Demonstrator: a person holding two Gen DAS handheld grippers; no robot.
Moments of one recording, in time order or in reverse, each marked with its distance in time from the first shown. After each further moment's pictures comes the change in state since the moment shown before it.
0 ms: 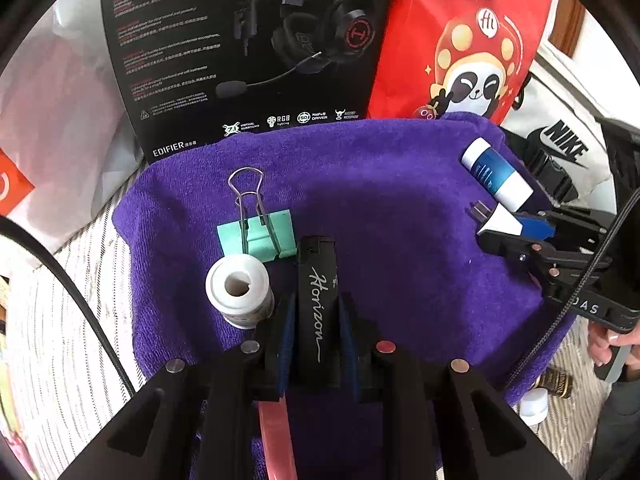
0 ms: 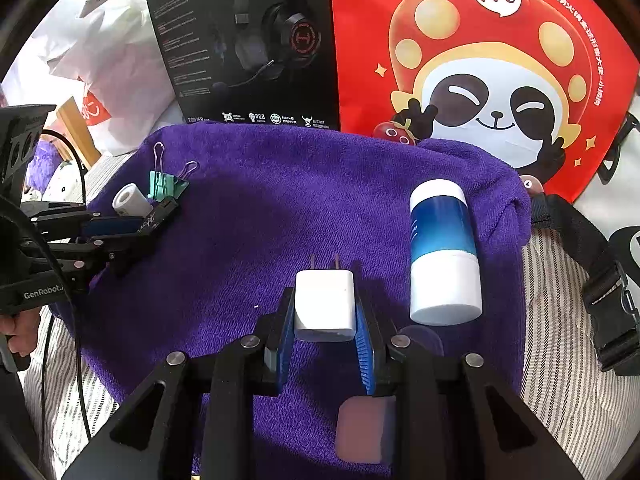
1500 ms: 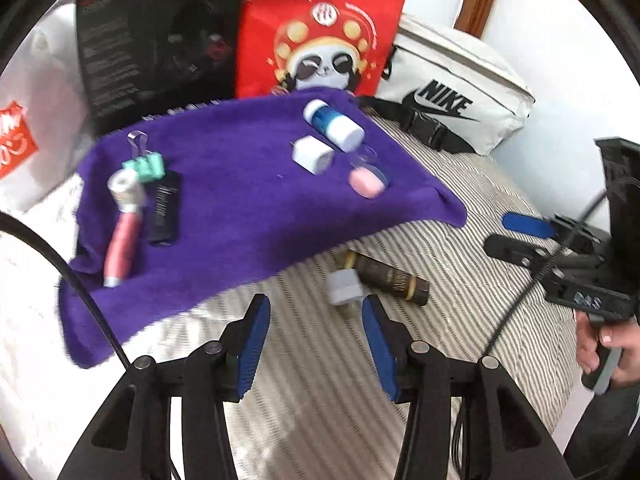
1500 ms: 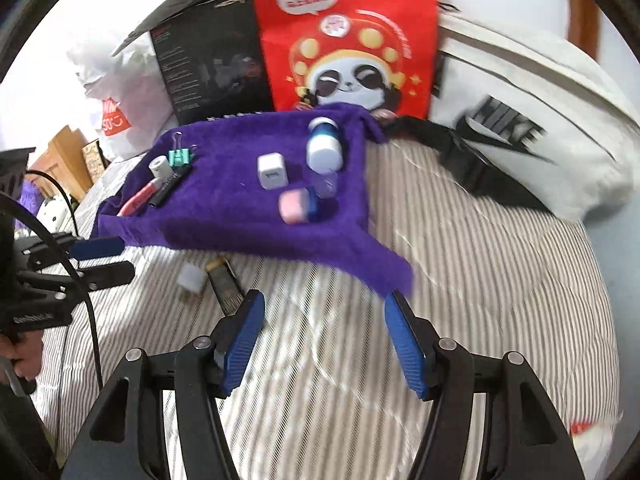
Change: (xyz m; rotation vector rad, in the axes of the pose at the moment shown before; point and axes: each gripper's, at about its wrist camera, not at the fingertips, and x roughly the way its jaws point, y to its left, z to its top) left arm -0.077 -0.107 -0.084 0.044 -0.029 -0.152; right arm -0.149 -0.024 -0.135 0.192 -0.056 -0.117
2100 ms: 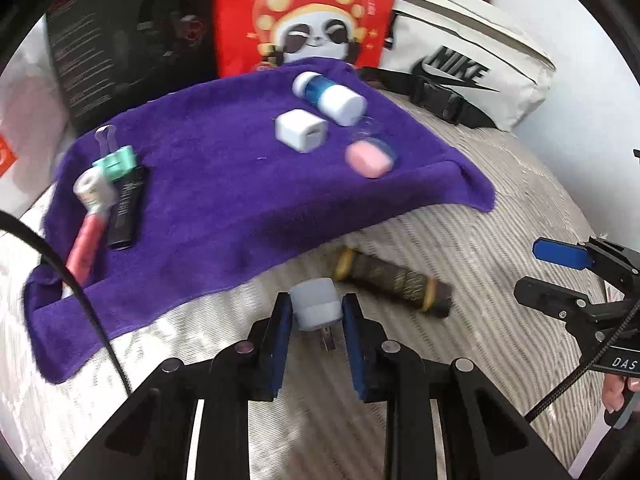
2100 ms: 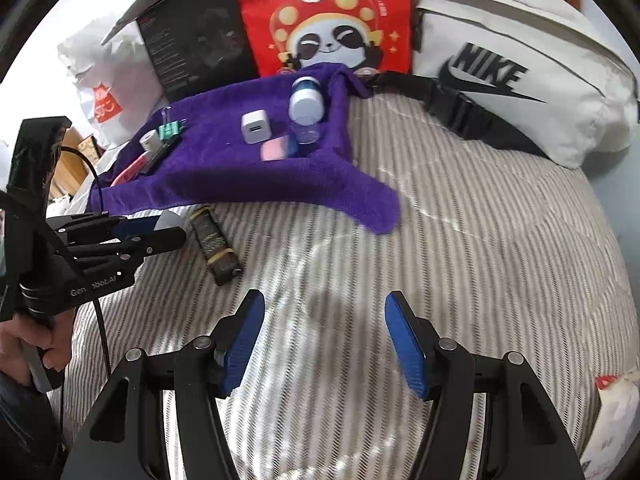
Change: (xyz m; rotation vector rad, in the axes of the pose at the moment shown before) left arm 0.033 -0.014 -0.005 0.028 0.024 0.107; right arm 0.014 -0.008 -0.034 0.026 0.053 0.031
